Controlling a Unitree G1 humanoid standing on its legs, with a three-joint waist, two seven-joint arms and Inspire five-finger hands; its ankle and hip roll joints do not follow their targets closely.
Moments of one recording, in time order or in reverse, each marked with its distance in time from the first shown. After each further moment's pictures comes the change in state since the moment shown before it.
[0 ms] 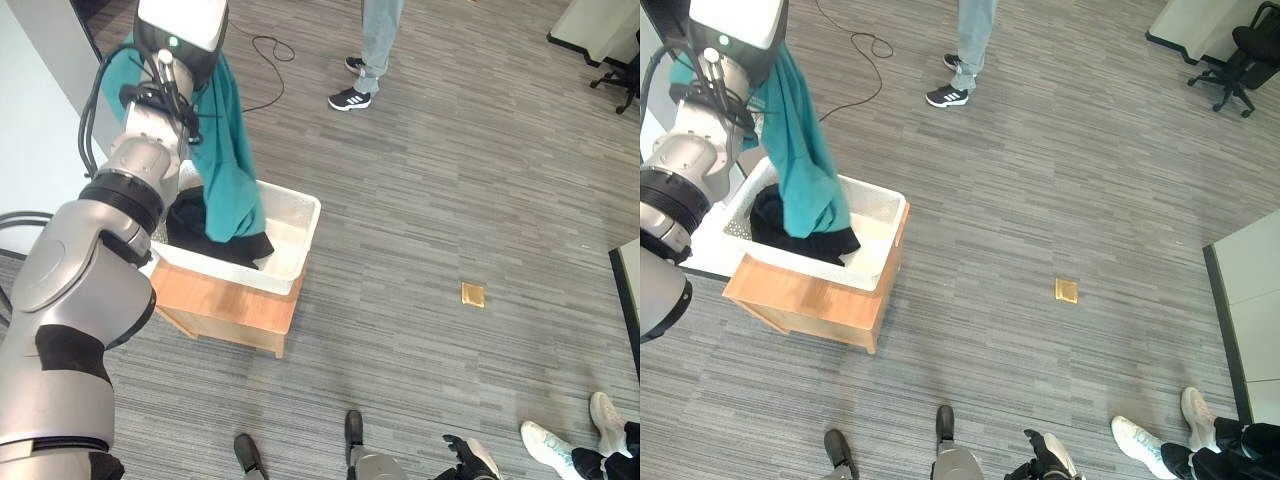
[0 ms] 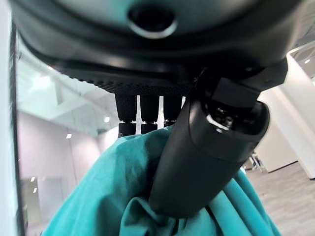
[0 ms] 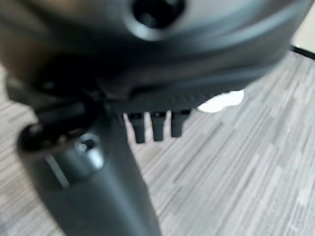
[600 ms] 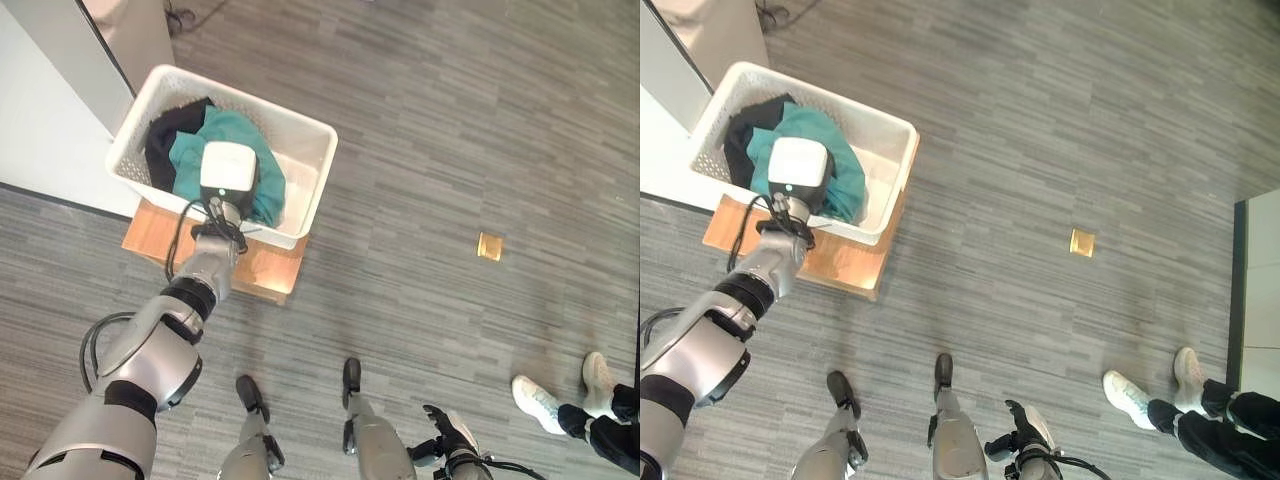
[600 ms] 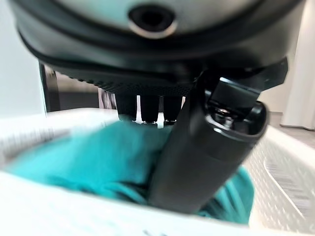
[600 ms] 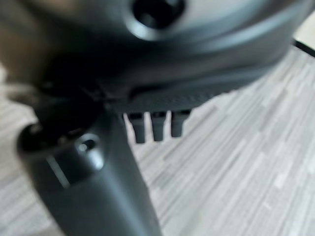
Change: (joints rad) left arm 0.421 -0.228 0.268 -0.086 -0.083 0.011 0.029; right arm -0.064 0.053 0.004 -0.045 0.000 0.001 -0.028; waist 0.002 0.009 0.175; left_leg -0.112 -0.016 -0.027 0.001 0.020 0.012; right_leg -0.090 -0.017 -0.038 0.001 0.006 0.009
